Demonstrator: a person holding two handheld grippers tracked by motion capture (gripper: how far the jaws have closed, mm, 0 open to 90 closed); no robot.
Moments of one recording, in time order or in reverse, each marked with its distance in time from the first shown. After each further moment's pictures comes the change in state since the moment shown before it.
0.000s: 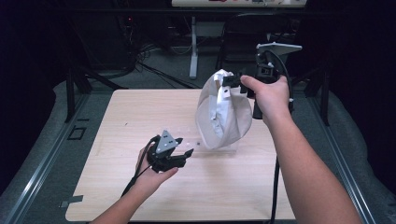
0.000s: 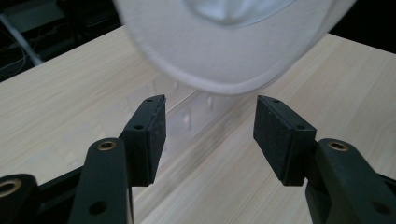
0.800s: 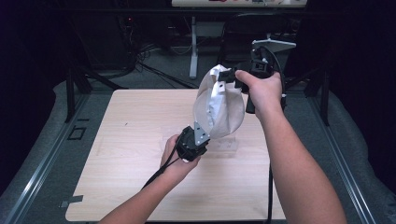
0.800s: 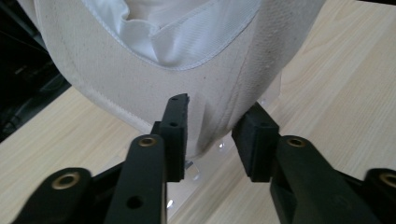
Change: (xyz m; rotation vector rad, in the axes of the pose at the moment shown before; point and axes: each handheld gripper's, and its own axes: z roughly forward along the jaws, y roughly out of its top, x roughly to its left) left arm -0.018 0.037 0.053 0.102 0.099 0.109; right arm 0.002 0.010 0.013 -0.024 0.009 0.033
